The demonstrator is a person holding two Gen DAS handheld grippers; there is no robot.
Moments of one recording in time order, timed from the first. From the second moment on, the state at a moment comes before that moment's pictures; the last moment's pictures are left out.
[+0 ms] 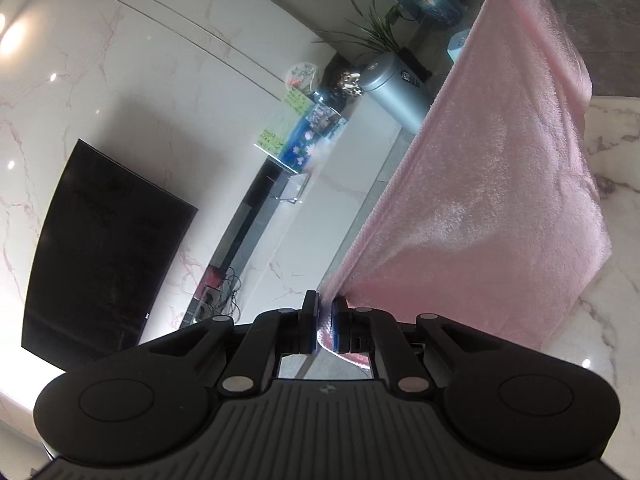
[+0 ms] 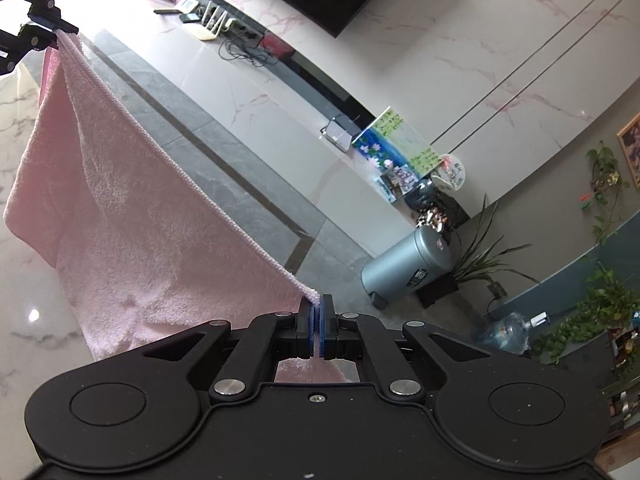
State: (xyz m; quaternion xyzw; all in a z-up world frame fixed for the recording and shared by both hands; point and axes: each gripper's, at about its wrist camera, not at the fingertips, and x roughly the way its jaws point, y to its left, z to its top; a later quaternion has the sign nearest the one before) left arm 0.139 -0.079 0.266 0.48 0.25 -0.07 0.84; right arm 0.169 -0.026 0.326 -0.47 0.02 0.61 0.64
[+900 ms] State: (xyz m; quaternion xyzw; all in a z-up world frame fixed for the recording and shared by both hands) left arm 0.026 -0.142 0.083 0.42 0.36 -0.27 0.79; right arm 0.245 -0.136 0.105 -0.57 0.20 0.59 0.54
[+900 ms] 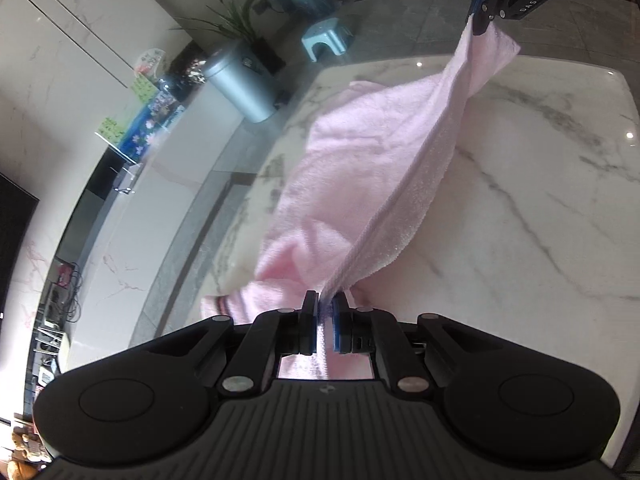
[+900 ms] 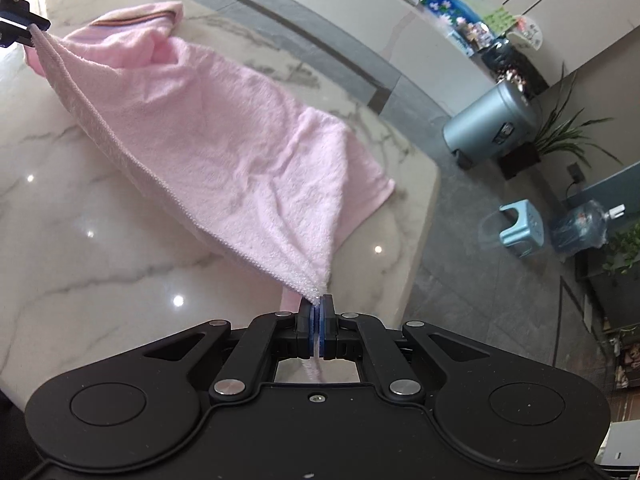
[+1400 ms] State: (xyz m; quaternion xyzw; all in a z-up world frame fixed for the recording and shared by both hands) left arm -0.039 -0.135 0.023 0.40 0.43 -0.29 0.76; right arm 0.238 -0.193 0.052 -0.56 0.28 0.62 0.48
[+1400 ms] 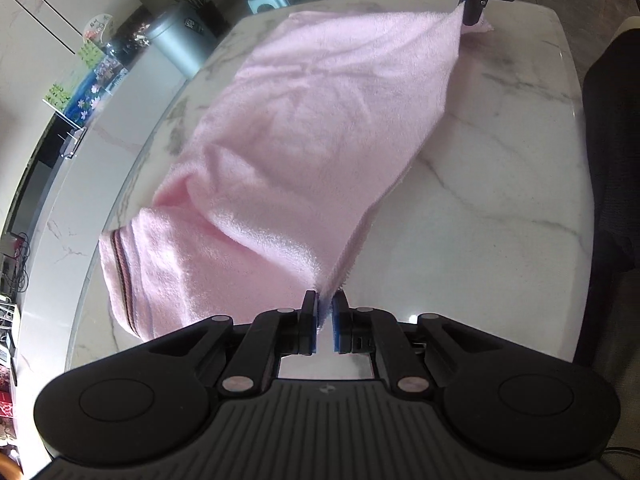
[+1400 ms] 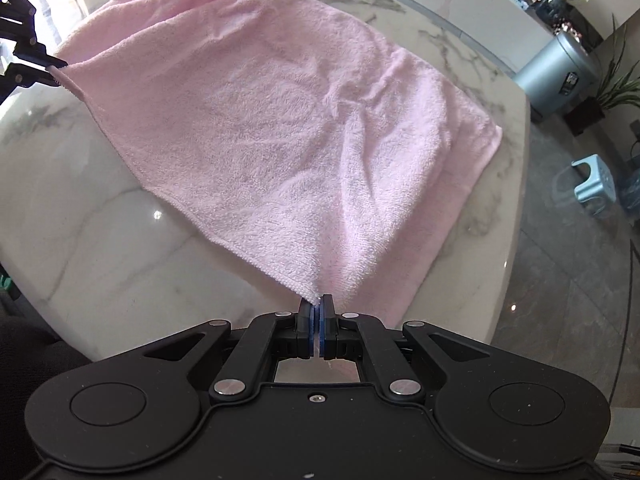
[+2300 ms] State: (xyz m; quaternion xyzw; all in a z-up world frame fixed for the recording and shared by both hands) left arm 0.004 -0.065 0.031 0.24 0.49 -0.27 0.79; right arm 0.283 -0.203 0.045 -0.56 0.34 0.60 0.47
